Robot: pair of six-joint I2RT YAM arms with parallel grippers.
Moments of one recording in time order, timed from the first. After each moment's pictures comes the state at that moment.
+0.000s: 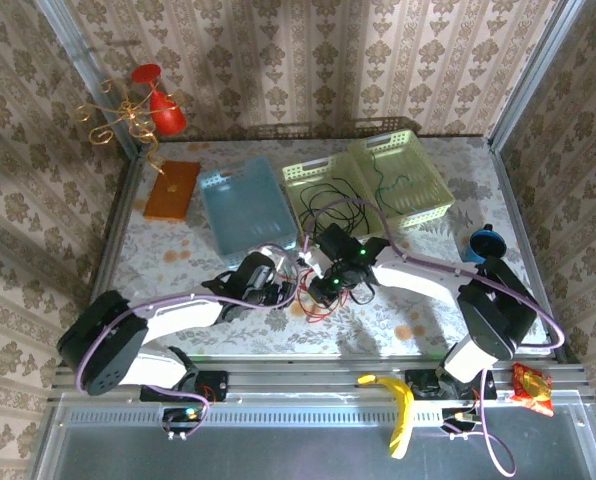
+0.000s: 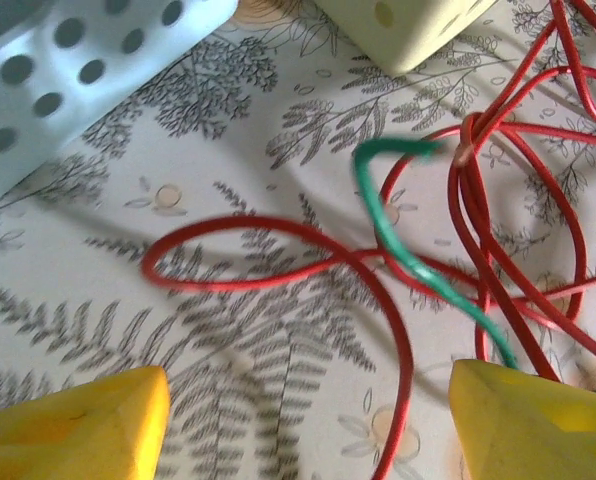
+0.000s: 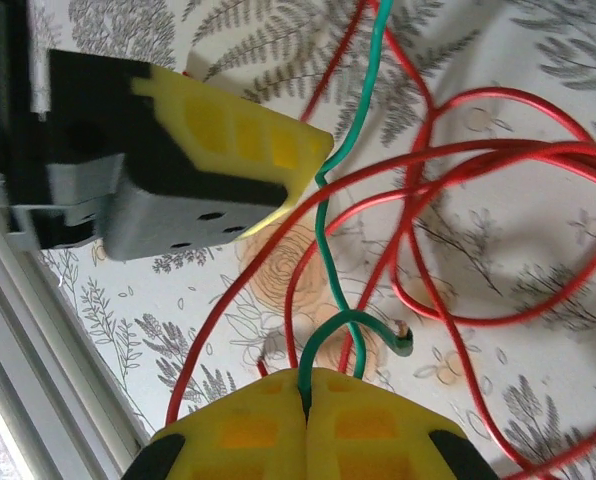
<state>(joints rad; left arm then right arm) -0.83 1.37 0.51 0.02 -0.05 -0.32 0.76 1.58 1.00 -0.54 -0.32 0.08</state>
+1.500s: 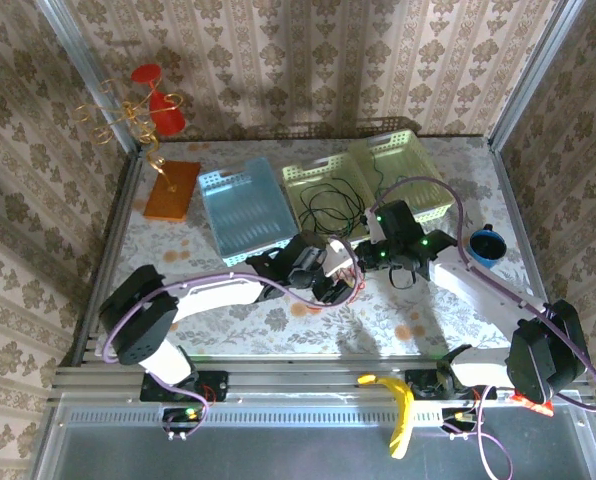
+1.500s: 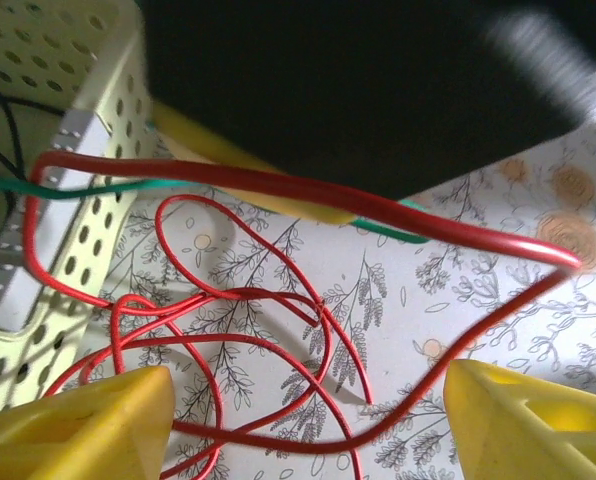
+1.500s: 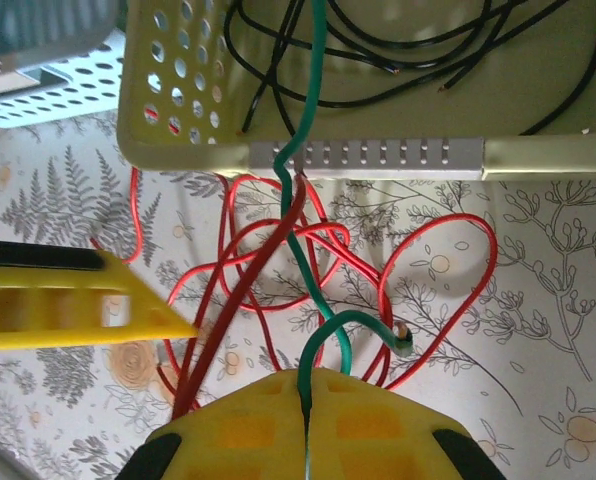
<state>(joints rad) -1.02 1.60 0.93 -0.03 0.20 0.07 0.46 1.29 0.91 -0.56 -0.19 0.32</state>
